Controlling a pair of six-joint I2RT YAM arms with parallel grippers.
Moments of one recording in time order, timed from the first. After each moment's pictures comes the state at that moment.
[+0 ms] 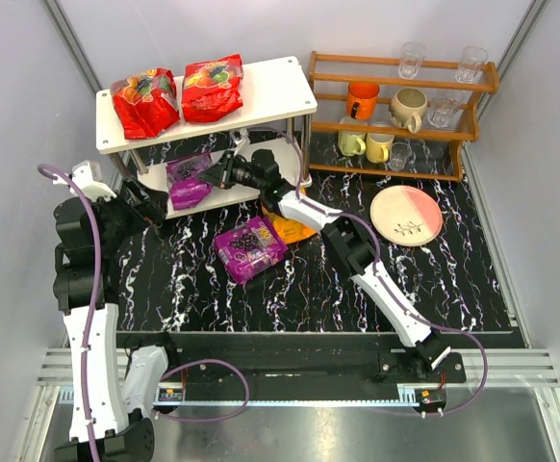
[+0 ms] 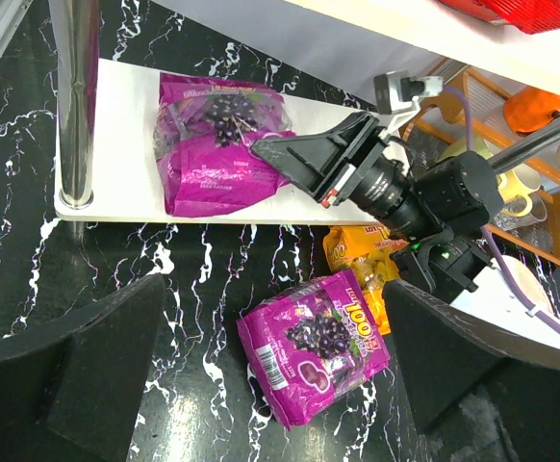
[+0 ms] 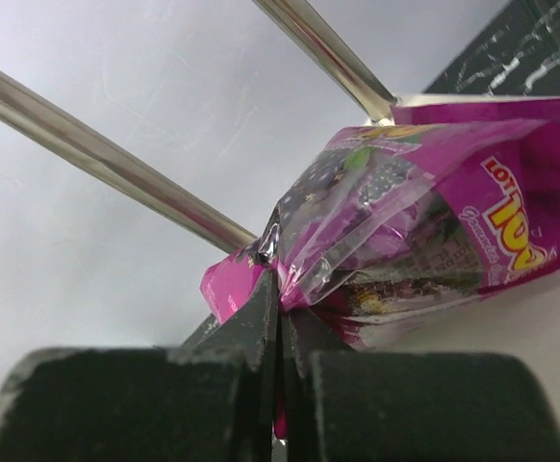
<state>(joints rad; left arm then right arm) 0.20 0.74 1.05 -0.58 0.25 -0.41 0.71 2.77 2.37 0.56 -0.55 0.88</state>
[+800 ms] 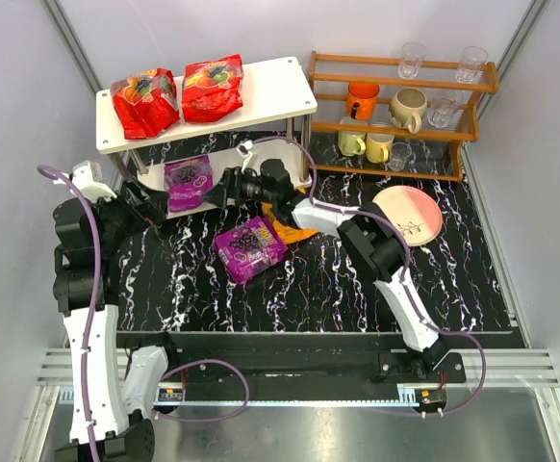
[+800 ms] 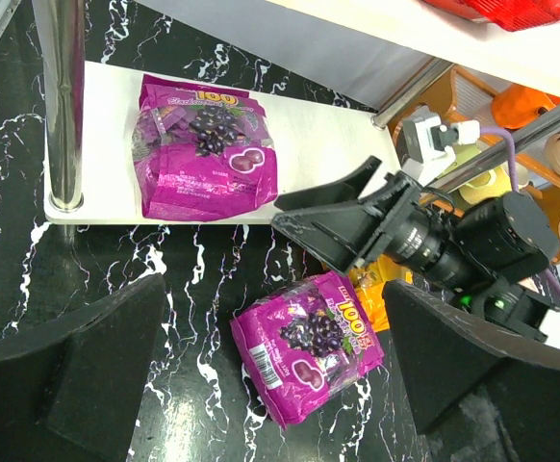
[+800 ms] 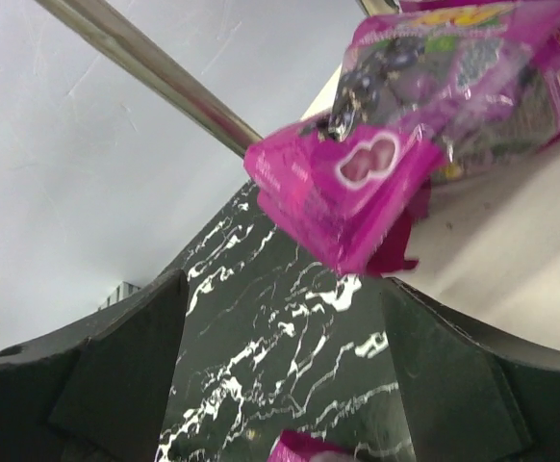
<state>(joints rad) 0.20 0.74 1.05 -0.57 0.28 -0.42 0.75 2.40 1.80 0.57 -0.51 0.68</state>
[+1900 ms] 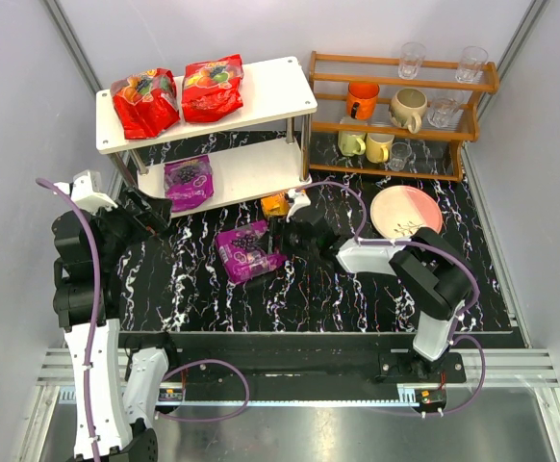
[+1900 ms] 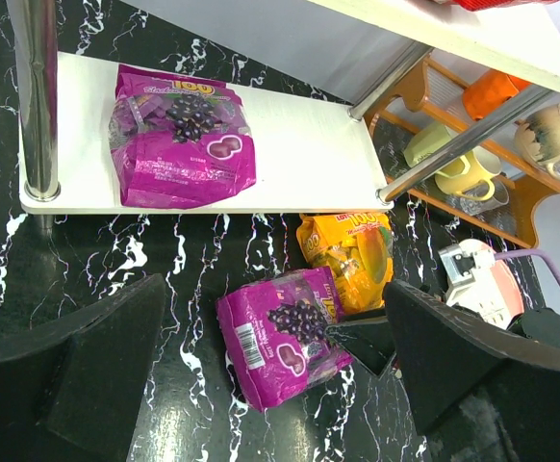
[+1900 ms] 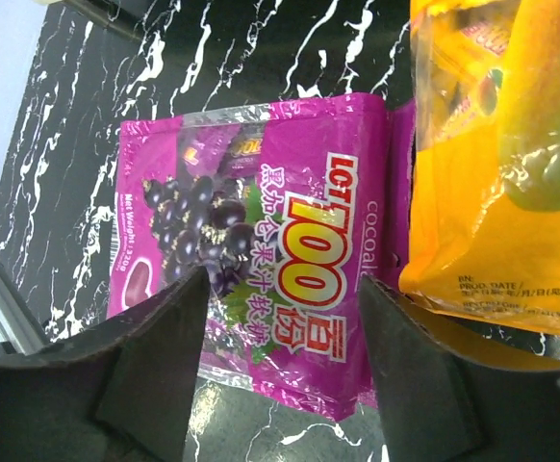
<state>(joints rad) 0.20 0.67 1.02 -0.60 0.32 -0.44 0.80 1.81 0.94 0.42 -0.10 0.63</state>
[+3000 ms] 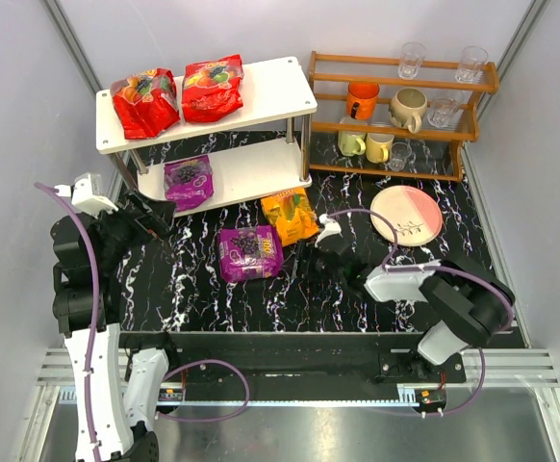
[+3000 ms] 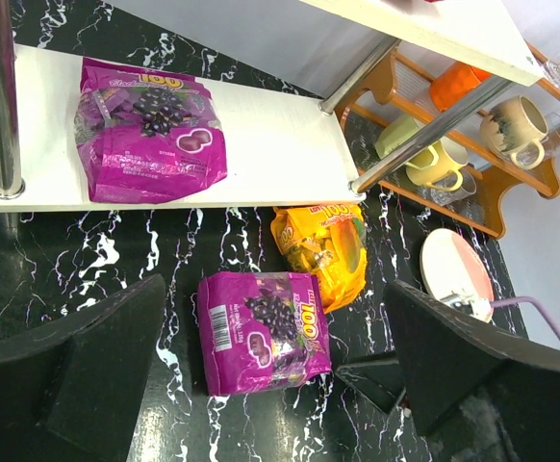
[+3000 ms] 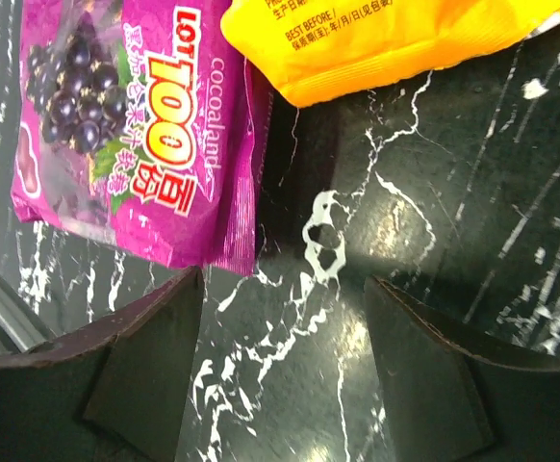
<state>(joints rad) 0.20 0.64 1.02 -0.60 0.37 -0.47 0.81 1.53 0.57 0.43 0.02 0.73</state>
